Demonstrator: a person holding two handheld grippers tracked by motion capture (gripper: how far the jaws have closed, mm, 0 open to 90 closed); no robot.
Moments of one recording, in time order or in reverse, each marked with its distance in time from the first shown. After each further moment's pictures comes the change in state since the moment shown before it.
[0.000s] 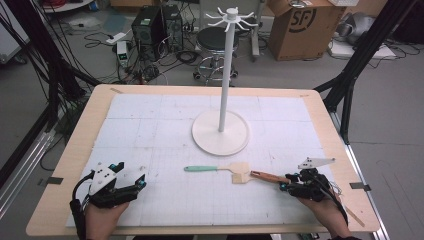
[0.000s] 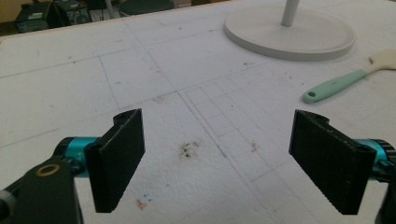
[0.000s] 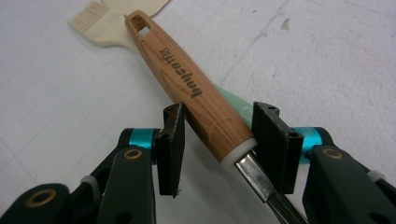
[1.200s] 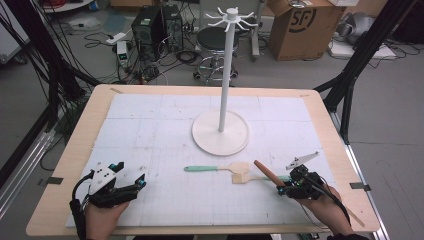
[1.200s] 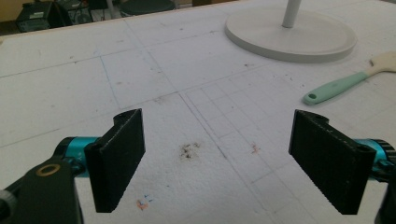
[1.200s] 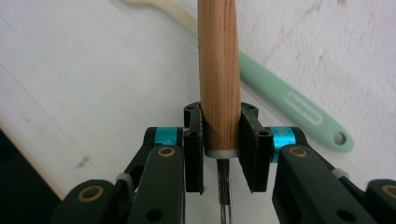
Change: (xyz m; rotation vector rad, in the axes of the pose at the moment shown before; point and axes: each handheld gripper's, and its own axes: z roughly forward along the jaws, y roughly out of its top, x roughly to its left) left arm 0.000 0.001 0.000 0.000 0.003 -0.004; right arm 0.023 0.028 -0.004 0.216 0.024 -0.057
